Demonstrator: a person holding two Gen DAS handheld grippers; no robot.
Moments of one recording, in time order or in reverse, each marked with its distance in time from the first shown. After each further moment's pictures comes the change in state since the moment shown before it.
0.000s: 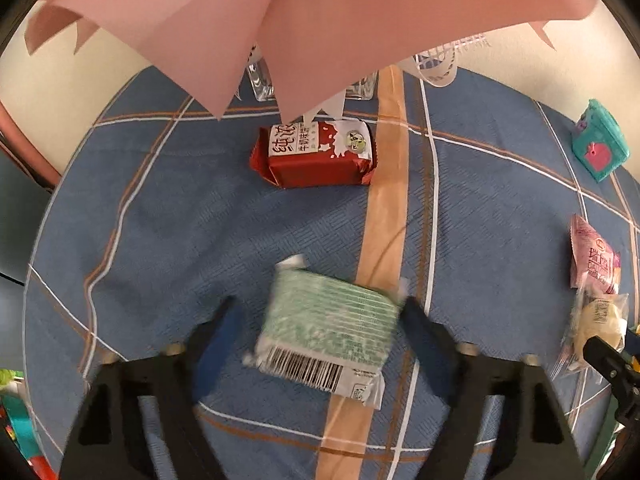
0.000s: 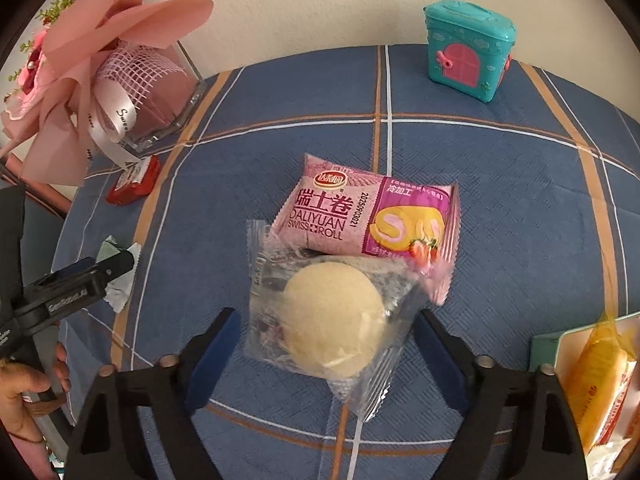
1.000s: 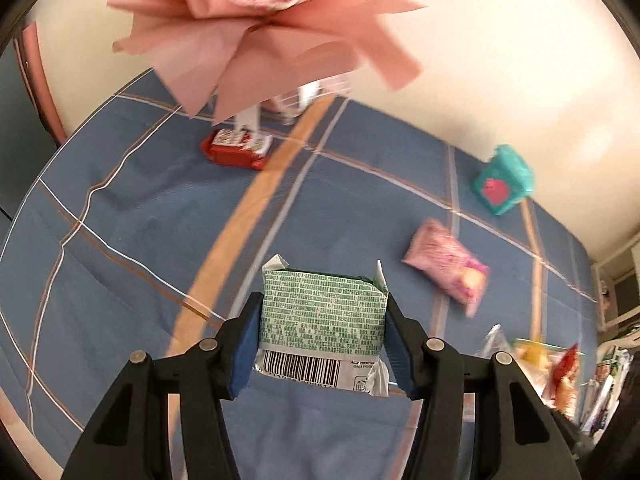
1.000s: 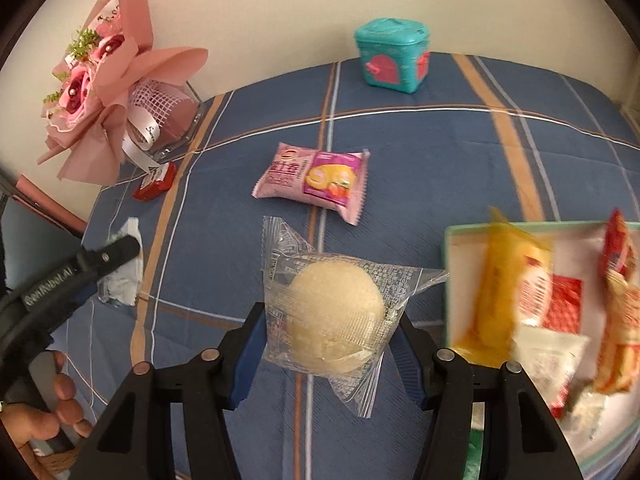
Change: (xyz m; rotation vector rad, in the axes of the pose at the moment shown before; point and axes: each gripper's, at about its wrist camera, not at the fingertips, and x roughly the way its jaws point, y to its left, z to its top) left arm -0.113 -0.088 -0.063 -0.213 -0.120 -0.147; right arm -0.091 -0.040 -0.058 0.081 -0.045 0.005
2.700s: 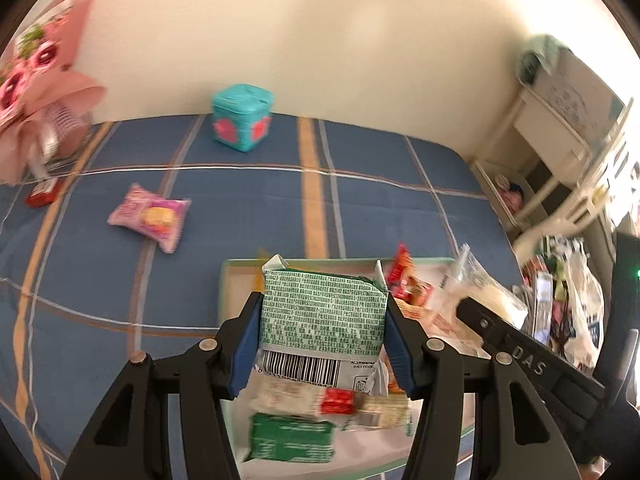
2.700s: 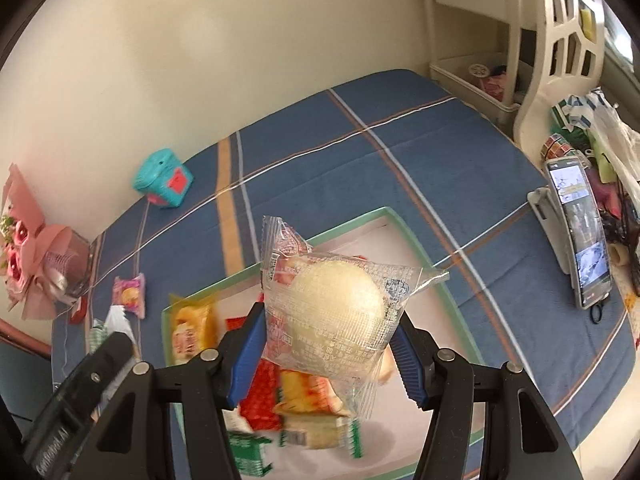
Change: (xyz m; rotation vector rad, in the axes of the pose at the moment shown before) left arm -0.041 -0.264 -0.127 0.367 0.005 -0.249; right arm -0.123 -0.252 -0.021 0.365 -0.198 -0.185
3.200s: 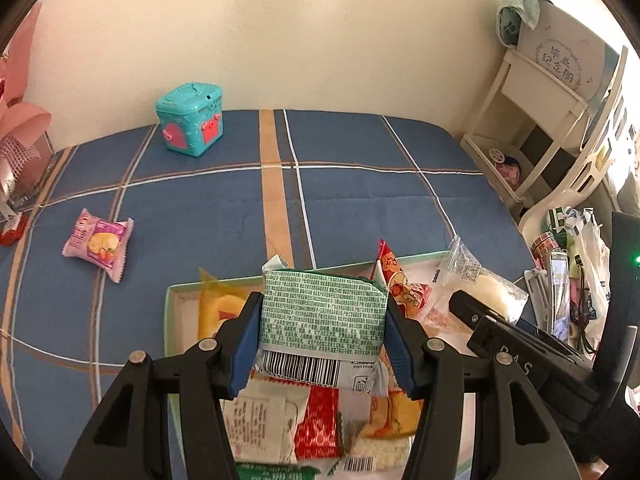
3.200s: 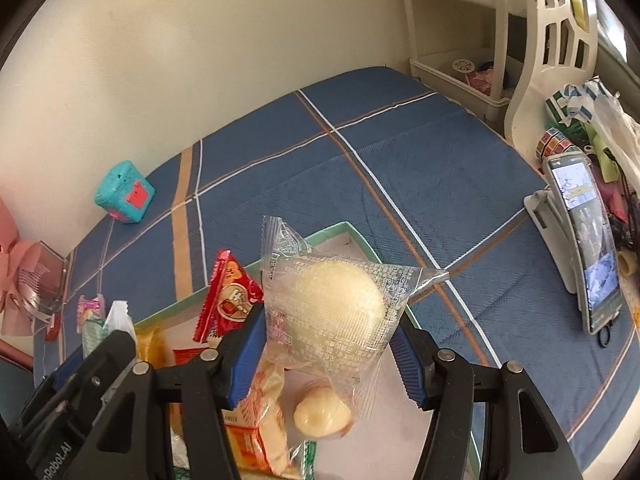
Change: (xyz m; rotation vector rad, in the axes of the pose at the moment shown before) left arm 0.055 -0.030 0.005 0.101 0.005 0.000; right arm 0.047 -0.025 0.007 0.015 -0.018 -0.038
